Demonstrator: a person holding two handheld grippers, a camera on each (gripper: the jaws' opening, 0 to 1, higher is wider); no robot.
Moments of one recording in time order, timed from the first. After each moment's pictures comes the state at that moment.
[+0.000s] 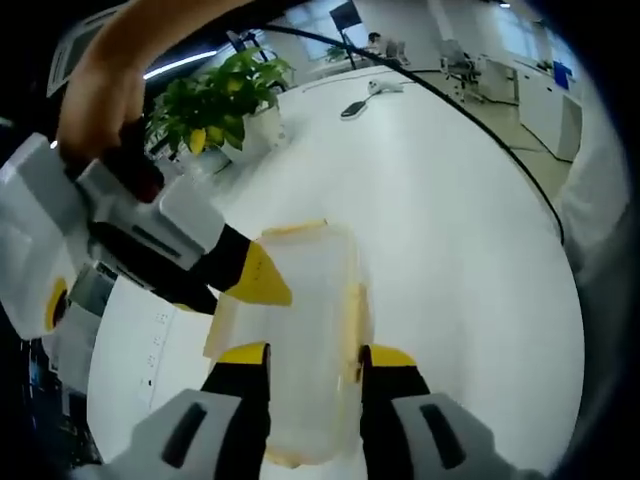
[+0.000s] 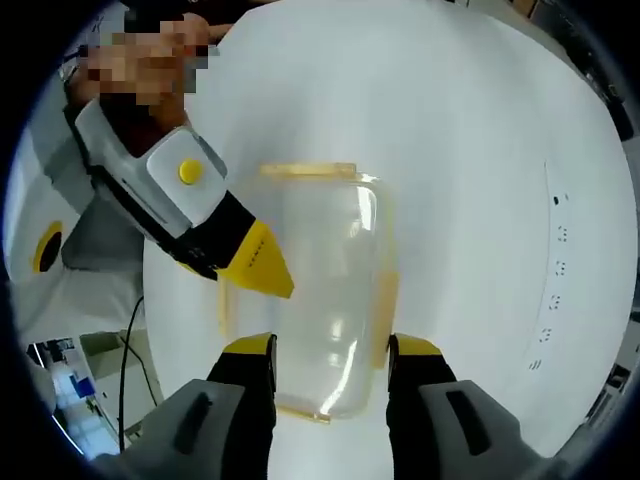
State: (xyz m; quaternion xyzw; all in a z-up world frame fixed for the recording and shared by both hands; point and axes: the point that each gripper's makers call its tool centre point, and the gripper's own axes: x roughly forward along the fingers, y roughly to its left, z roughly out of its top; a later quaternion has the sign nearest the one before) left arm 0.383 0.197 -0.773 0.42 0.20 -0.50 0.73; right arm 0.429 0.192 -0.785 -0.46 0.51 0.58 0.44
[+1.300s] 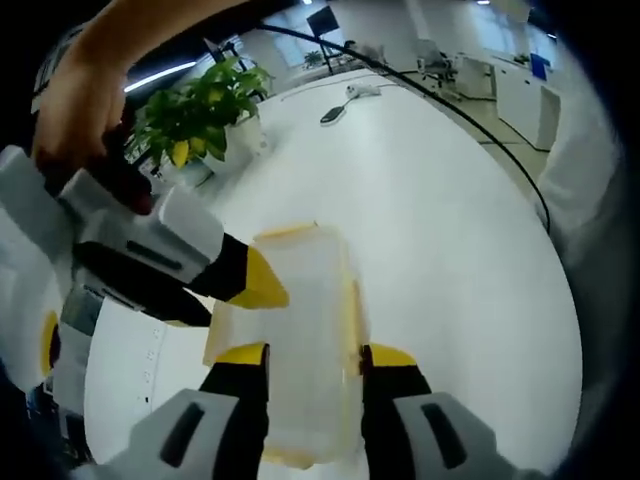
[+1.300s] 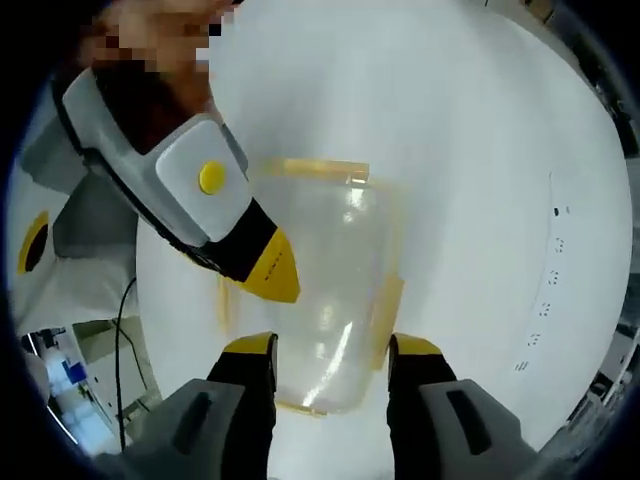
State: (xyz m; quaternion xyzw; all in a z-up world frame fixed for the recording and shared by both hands) left arm 0.381 0.197 -0.777 0.41 0.19 -0.55 0.70; right arm 0.418 0.188 -0.781 -0.51 0.50 0.55 0.43
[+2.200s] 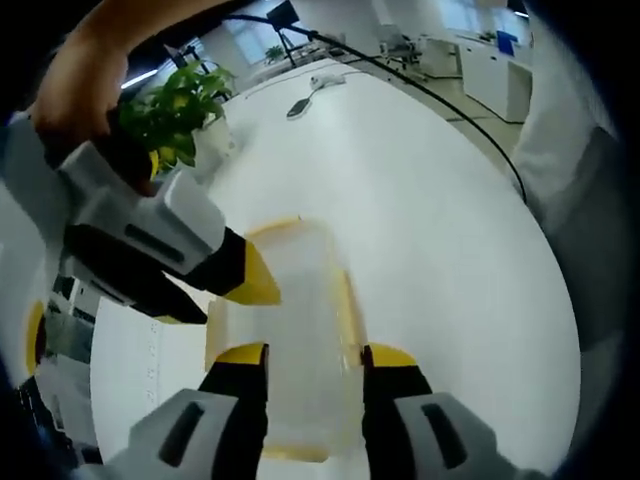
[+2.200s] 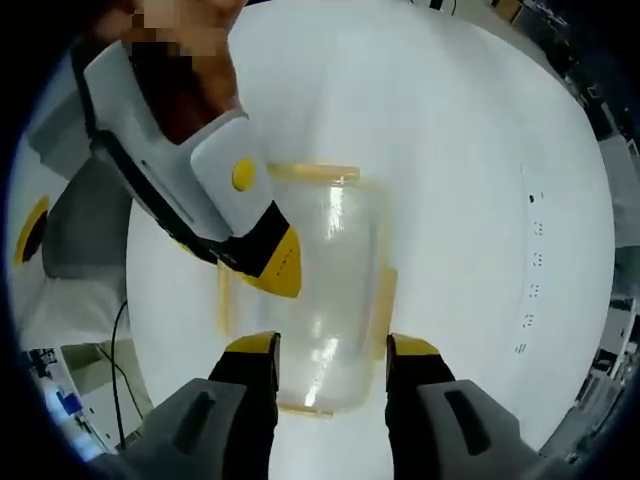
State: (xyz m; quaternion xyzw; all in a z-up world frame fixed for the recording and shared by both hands) left arm 0.375 0.201 -0.776 0.46 0.19 -0.59 0.64; right arm 0.418 0.187 -0.776 -0.48 0.49 0.54 0.49
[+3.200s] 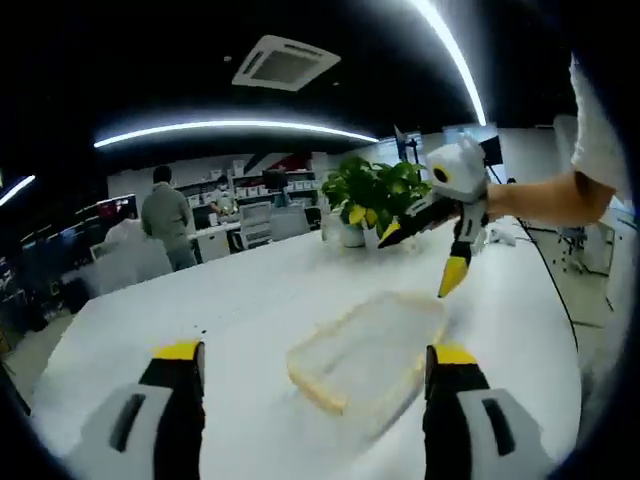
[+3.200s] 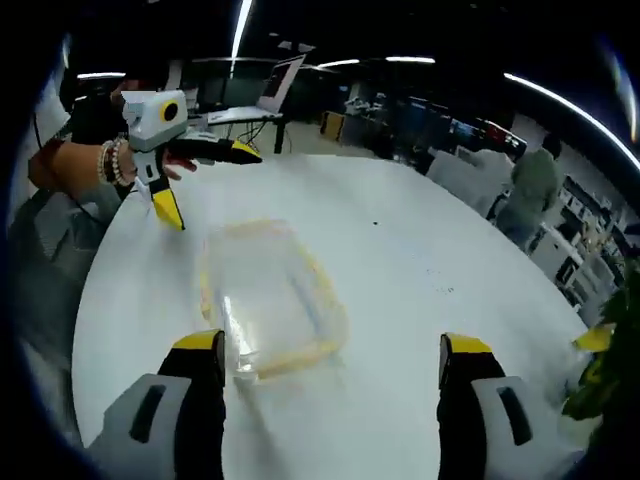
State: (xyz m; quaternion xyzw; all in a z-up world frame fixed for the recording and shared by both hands) left arm 0.402 0.298 -0.736 0.09 0.10 -0.31 0.94; right arm 0.413 0.107 -0.757 -0.18 0.21 0.43 0.86
